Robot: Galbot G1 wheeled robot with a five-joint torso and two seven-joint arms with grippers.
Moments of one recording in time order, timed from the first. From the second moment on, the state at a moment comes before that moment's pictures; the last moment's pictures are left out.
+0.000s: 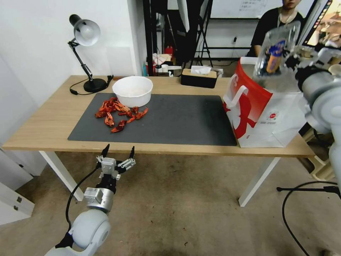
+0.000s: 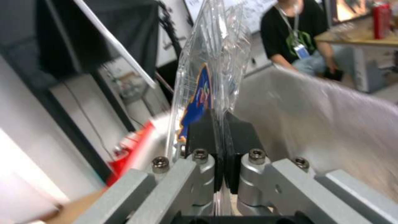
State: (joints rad) left arm 1.44 -1.04 -0.27 -1.94 -0.35 -0.23 -0.28; right arm -0.74 0.88 0.58 1.98 1.24 -0.48 0.64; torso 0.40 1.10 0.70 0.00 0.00
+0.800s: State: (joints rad) left arm 1.45 -1.04 -0.28 -1.95 -0.34 -0.23 -0.29; right arm -0.84 0.87 0.61 2.11 1.31 -0.20 0.34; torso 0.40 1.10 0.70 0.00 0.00
